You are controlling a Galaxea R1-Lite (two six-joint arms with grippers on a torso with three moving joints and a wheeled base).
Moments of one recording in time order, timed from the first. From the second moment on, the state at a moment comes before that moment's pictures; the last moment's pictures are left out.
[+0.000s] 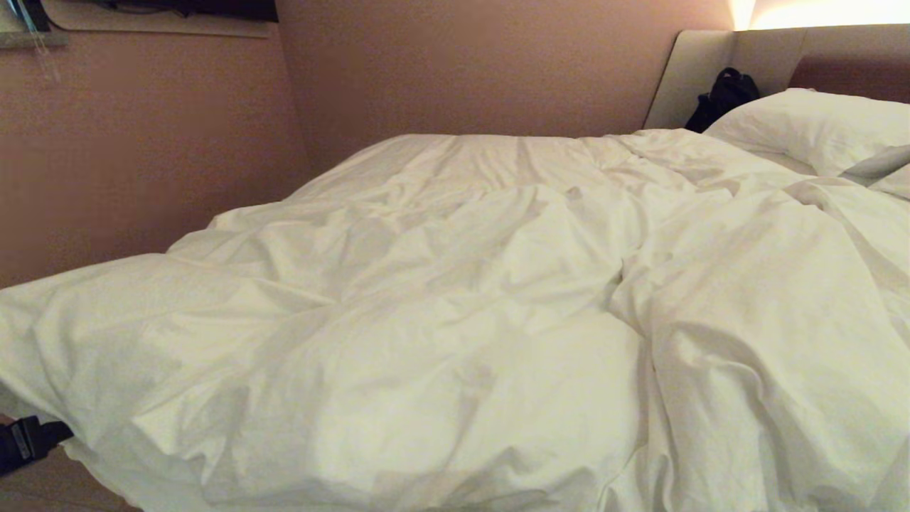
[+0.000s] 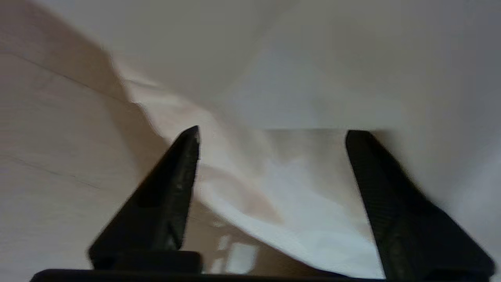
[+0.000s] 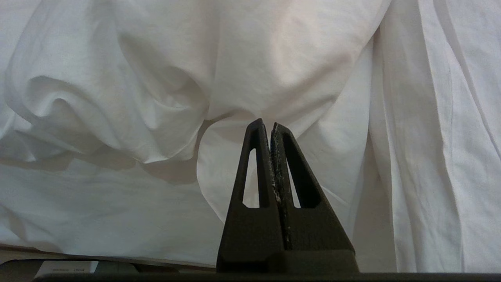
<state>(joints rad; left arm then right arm) 0.88 2.02 -0.71 -0.42 -0.73 0.21 0.00 0.00 -0.01 0.03 0.01 -0.03</state>
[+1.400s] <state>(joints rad) 0.63 2.00 -1.22 -0.40 -0.70 -0.09 0.00 0.00 -0.01 0.03 0.01 -0.03</state>
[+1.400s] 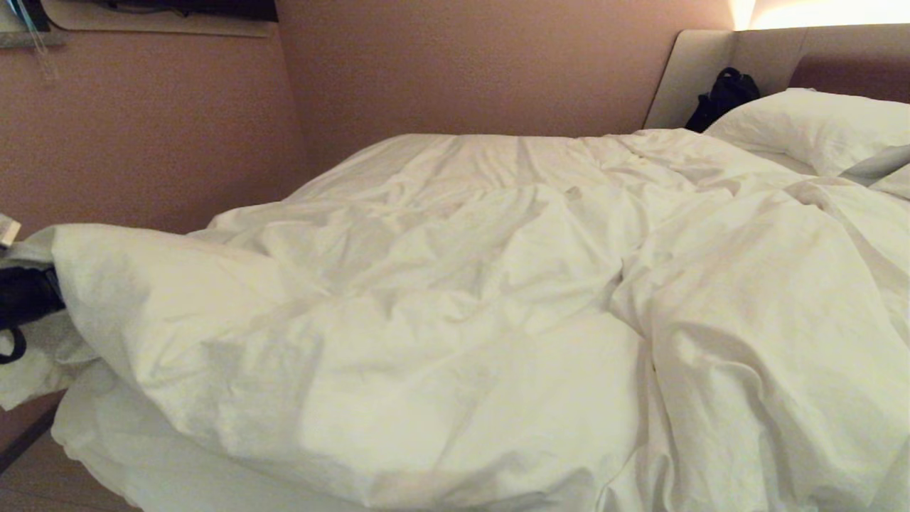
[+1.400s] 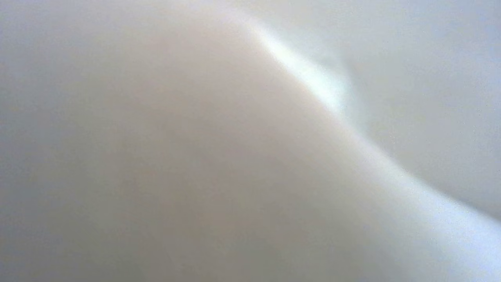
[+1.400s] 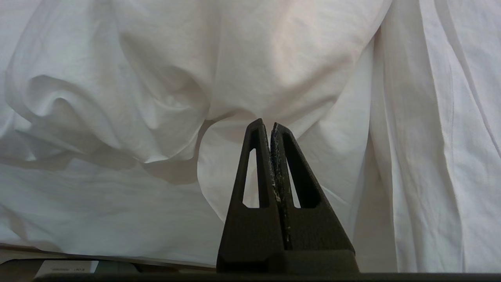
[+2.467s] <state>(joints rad) 0.58 2.22 -1.67 -0.36 -0.61 -0.38 0.00 0.00 -0.01 0.03 0.01 -0.03</state>
